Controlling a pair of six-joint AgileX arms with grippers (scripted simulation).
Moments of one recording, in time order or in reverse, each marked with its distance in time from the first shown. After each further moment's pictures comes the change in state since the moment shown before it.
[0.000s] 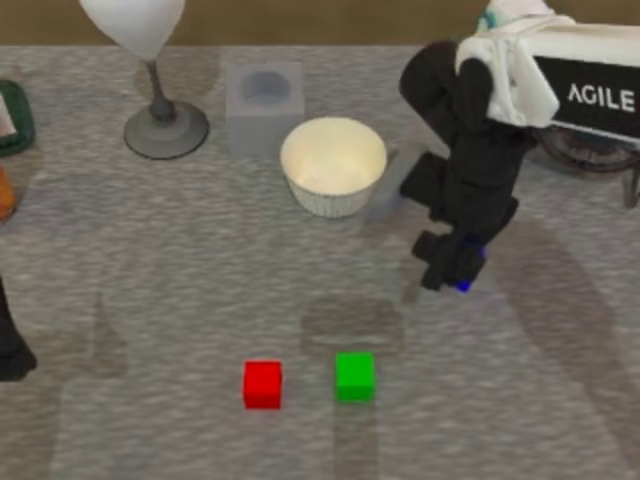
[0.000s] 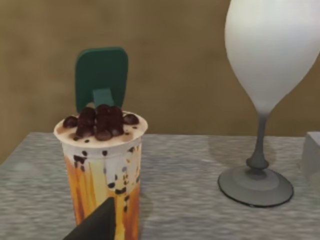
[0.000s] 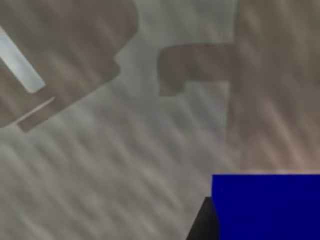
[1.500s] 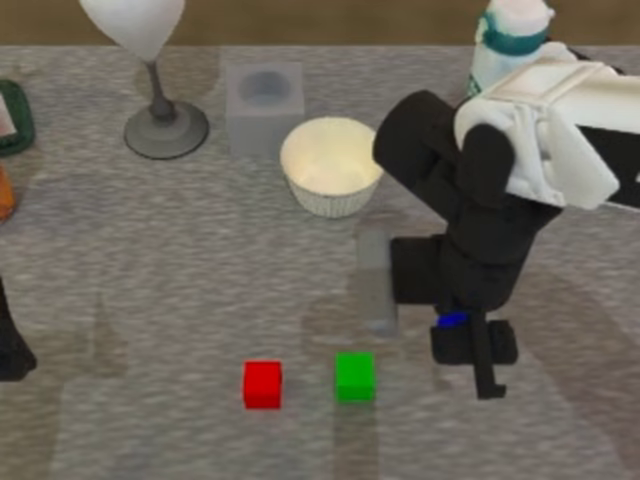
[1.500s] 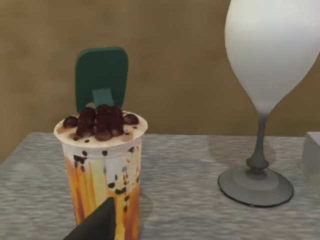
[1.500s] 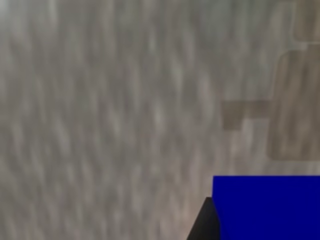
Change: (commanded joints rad) left arm 0.000 0.000 0.000 0.000 0.000 0.000; right arm 0.204 -0.340 -0.311 -0.025 -0.010 -0.349
